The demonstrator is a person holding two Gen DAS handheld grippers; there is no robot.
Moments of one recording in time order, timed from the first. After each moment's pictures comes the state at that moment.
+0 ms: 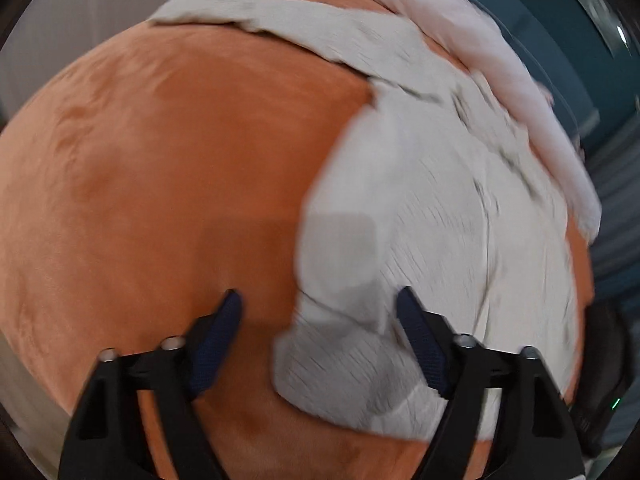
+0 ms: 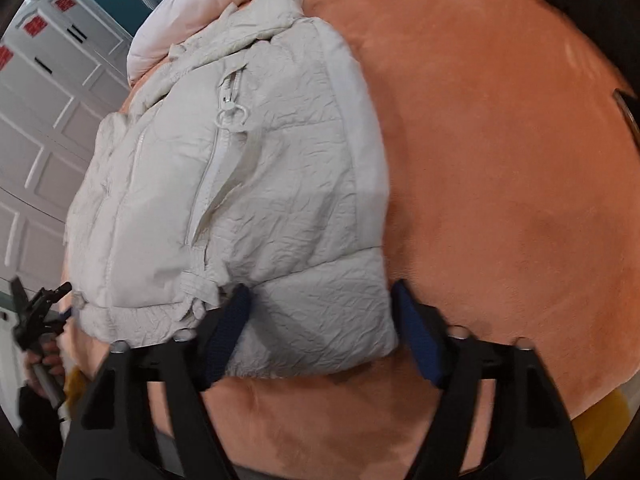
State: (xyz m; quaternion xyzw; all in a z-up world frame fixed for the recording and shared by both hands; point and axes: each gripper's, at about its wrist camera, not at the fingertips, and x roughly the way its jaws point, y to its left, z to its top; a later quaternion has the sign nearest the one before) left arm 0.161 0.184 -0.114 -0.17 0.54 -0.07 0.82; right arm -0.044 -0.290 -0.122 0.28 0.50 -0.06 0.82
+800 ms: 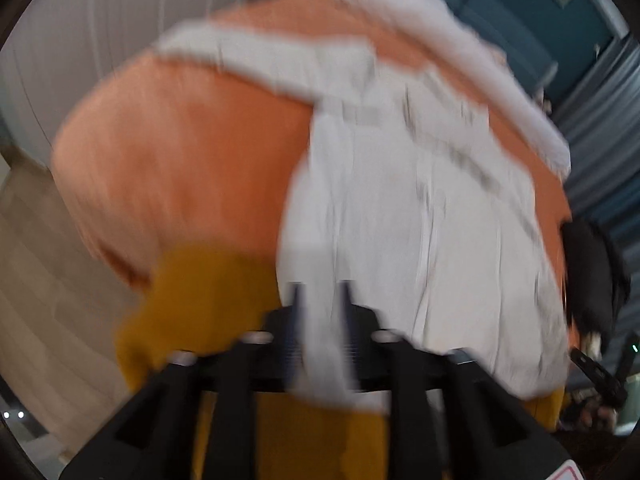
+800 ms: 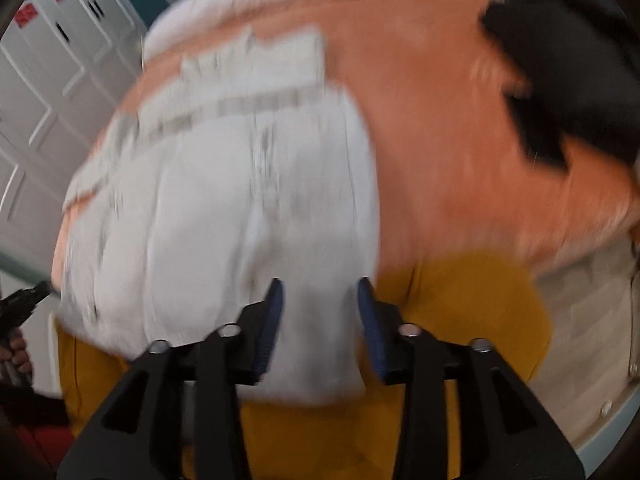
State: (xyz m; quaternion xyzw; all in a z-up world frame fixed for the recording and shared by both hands) left arm 0.002 0.210 -0.015 -0.12 0.51 -0.11 0.84; right arm -0.180 -0.264 -0.020 0.20 0.48 -0.11 0.85
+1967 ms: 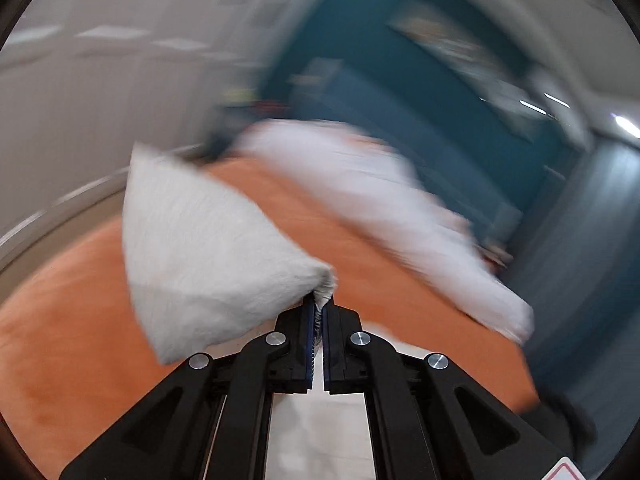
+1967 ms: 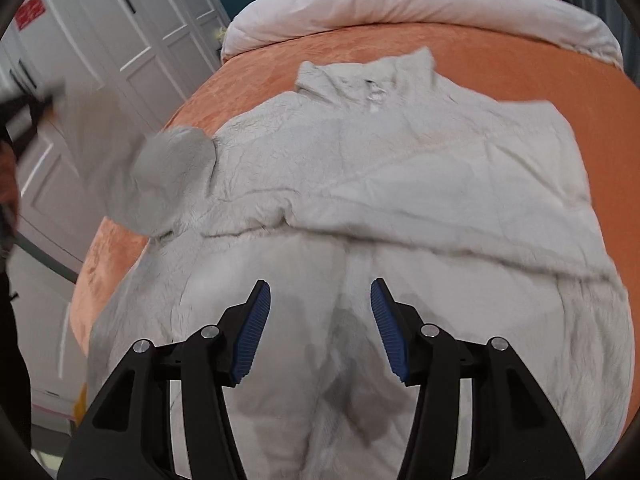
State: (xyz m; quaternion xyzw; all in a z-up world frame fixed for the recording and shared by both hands) left arm 0.281 0.141 0.123 -0.22 0.27 -0.21 0.91; right arm 0.082 -0.130 -0.051 0.18 0.46 0.02 0.87
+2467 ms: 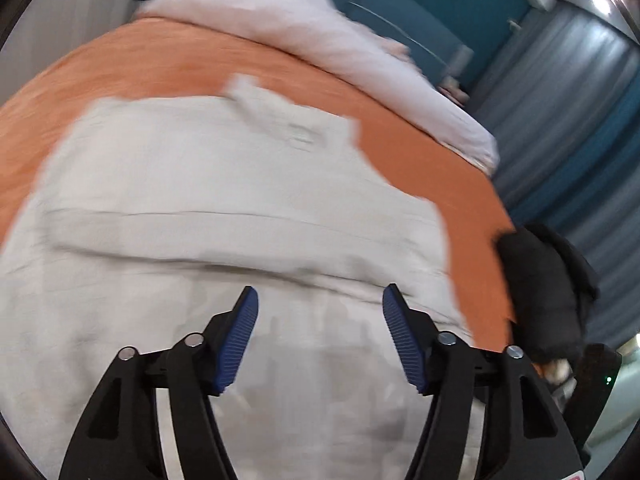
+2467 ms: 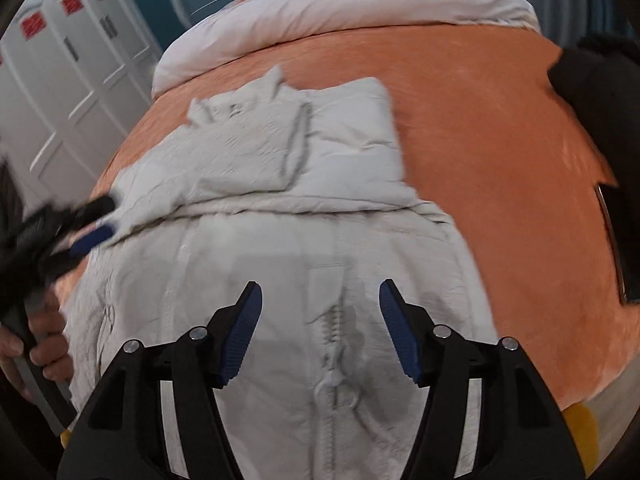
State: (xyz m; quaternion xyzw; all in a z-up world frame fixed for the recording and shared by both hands) left arm 0.168 -0.023 -0.016 -0.13 0.46 -0.26 0.84; right arm -0.025 -0.252 -0.047 0.22 0.44 -0.09 0.87
